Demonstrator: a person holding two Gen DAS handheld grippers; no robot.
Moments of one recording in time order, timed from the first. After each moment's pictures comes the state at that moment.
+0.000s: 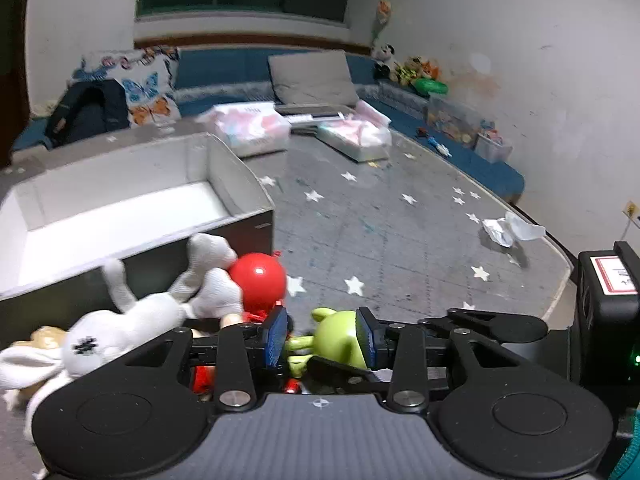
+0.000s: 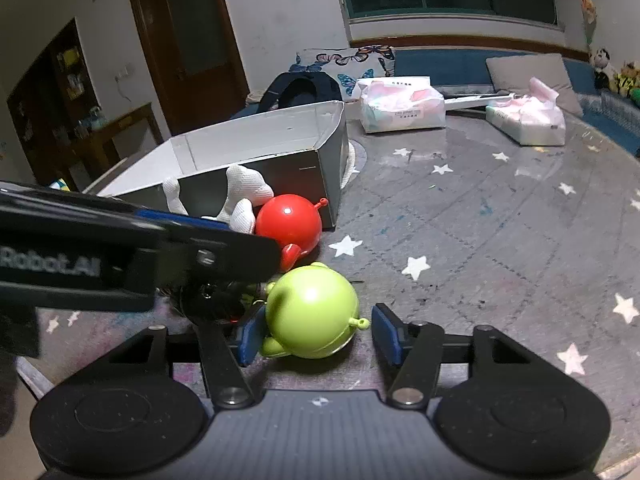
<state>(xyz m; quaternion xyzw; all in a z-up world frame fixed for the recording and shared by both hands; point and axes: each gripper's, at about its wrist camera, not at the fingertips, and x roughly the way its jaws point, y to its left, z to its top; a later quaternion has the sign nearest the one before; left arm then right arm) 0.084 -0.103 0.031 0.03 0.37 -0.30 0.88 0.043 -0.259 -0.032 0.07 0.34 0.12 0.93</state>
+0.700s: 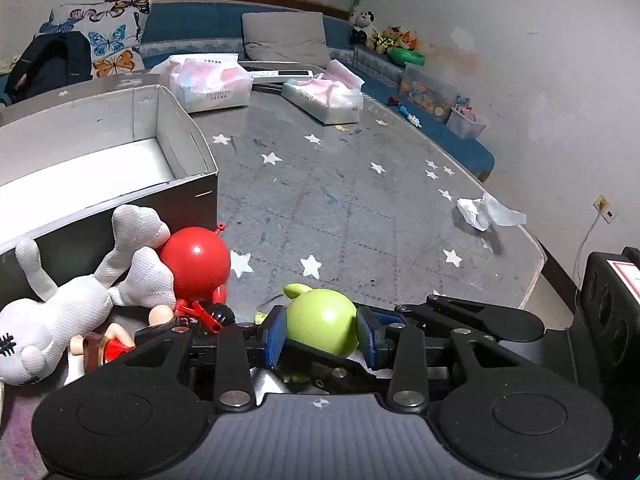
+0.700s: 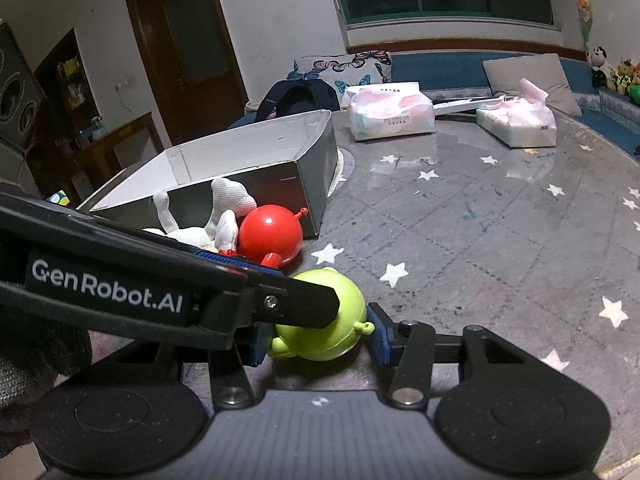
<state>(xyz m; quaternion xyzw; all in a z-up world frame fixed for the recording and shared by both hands) 0.106 -0.127 0.013 0.01 0.43 -0.34 0.84 0.042 -0.275 -0.029 0.08 0.33 0.12 0.93</state>
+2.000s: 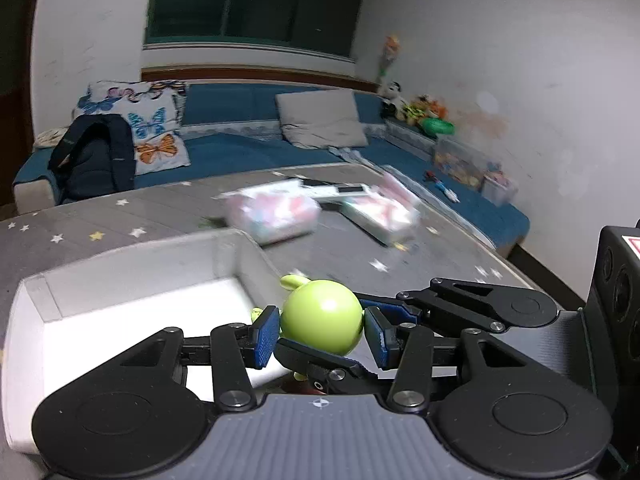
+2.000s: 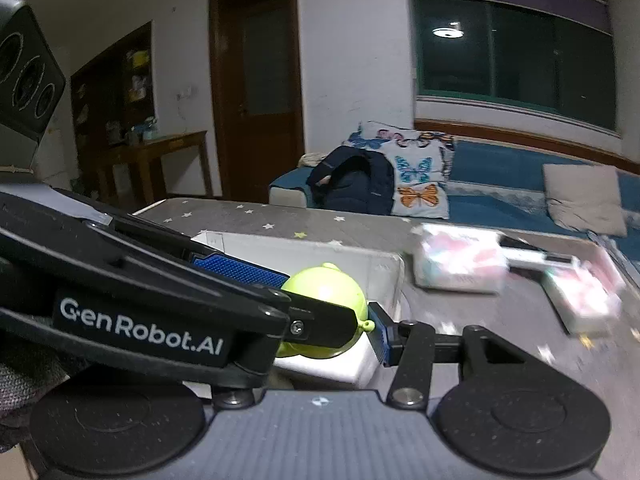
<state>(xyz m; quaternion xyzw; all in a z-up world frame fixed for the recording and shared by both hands) 0.180 -0.082 0.088 0.00 0.32 -0.29 0.90 0.140 -0.224 0.053 -0.03 0.24 0.19 0.95</state>
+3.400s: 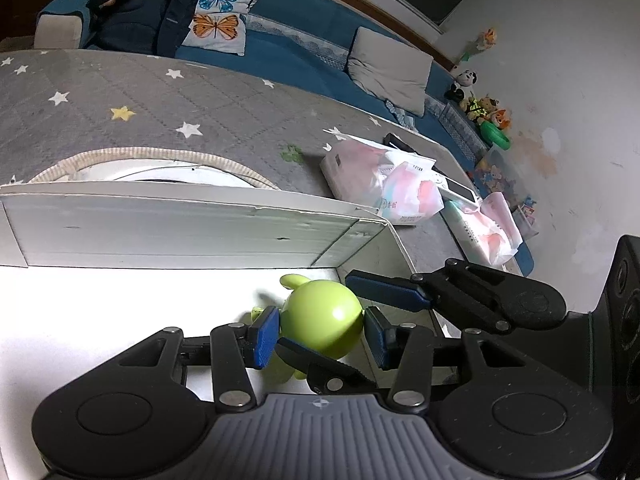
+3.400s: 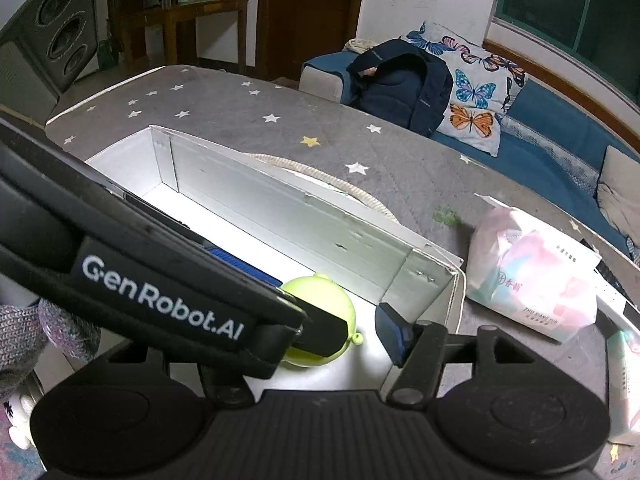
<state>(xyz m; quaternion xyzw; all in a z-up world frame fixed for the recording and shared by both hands) 0.335 -0.025 0.010 -0.16 0.47 -0.25 0.83 0.296 -0.156 0.003 -0.16 0.39 0.23 0.87</state>
